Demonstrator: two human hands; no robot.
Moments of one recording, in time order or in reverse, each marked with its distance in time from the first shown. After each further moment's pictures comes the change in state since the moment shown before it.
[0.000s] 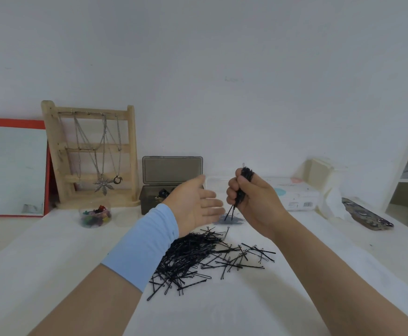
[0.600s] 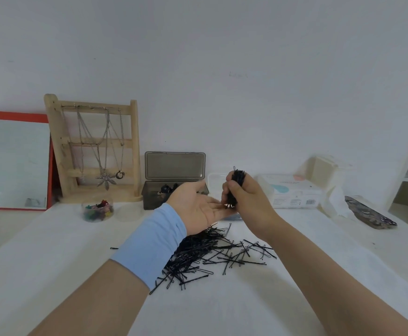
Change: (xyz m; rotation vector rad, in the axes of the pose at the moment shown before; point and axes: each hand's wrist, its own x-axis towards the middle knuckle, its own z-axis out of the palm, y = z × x) left_hand 0.003 -0.010 -0.001 -0.548 -0.232 -0.116; right_hand 0.000 0.021 0.005 -0.424 0.027 -0.088
